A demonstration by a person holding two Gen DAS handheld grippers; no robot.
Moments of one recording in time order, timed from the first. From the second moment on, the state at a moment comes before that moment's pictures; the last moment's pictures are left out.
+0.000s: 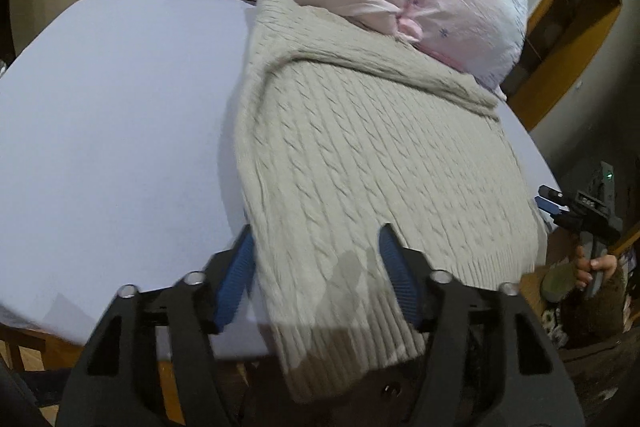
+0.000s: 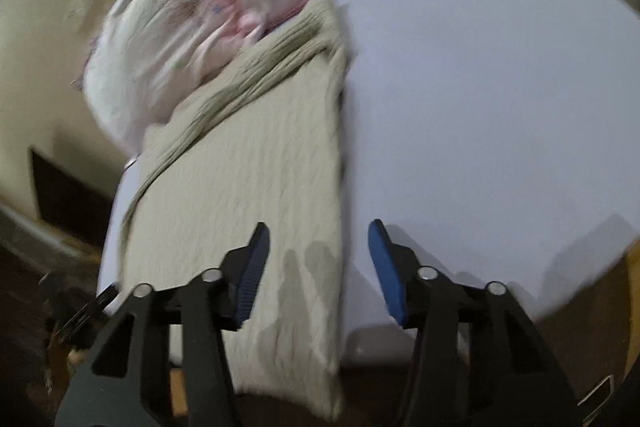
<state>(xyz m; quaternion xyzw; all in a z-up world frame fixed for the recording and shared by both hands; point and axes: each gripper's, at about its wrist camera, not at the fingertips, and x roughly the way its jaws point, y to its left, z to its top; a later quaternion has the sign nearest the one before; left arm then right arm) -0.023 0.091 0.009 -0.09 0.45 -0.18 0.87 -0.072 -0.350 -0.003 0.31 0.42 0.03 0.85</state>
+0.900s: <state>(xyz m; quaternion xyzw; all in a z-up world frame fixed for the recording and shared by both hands) 0.255 0.103 0.022 -0.27 0.42 -0.12 0.86 0.177 -0.419 -0.013 0.50 0.28 0.00 0.82</state>
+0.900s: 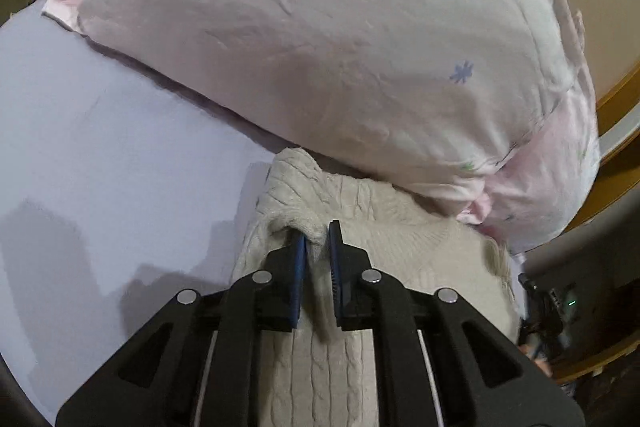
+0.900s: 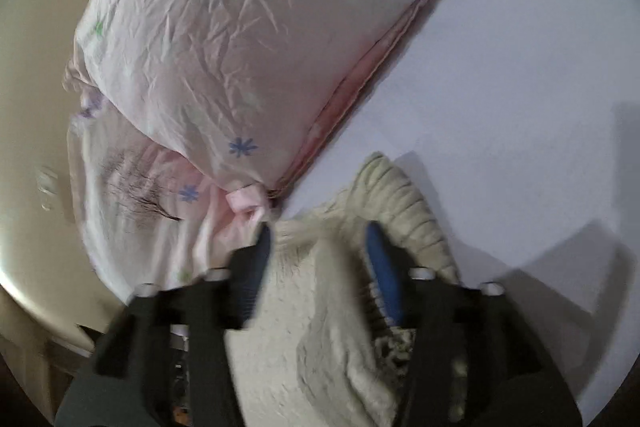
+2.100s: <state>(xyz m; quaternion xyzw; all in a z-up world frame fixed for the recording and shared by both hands) 0.224 -0.163 0.090 -0.20 0.39 -0.41 0.80 0.130 -0.454 0.033 0.42 0.19 0.01 0.88</state>
